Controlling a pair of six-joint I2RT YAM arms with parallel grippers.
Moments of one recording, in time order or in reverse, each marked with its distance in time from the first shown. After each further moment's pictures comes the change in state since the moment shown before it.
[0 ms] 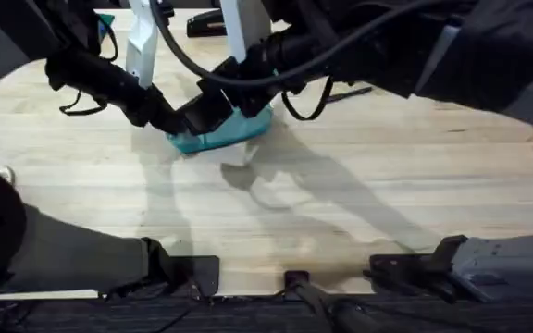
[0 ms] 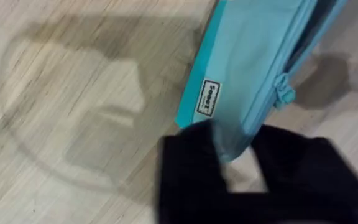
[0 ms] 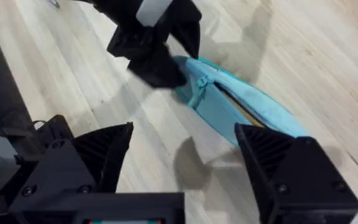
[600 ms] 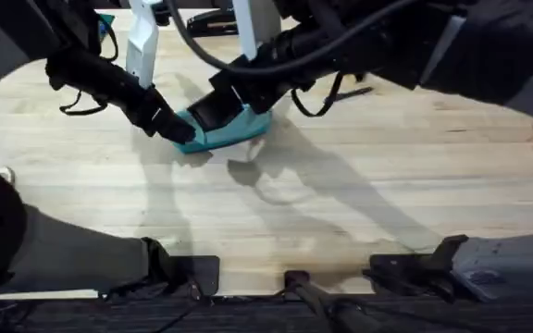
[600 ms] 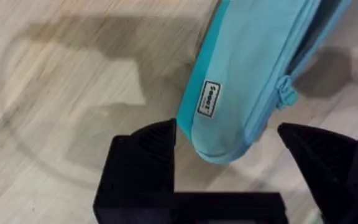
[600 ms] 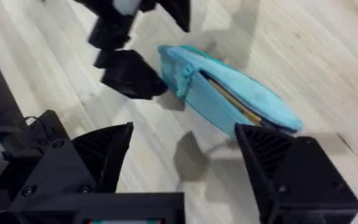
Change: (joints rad) left arm -0.001 0.000 0.000 -0.001 -0.005 -0.007; right arm -0.038 0.000 0.000 -0.050 -0.005 -0.005
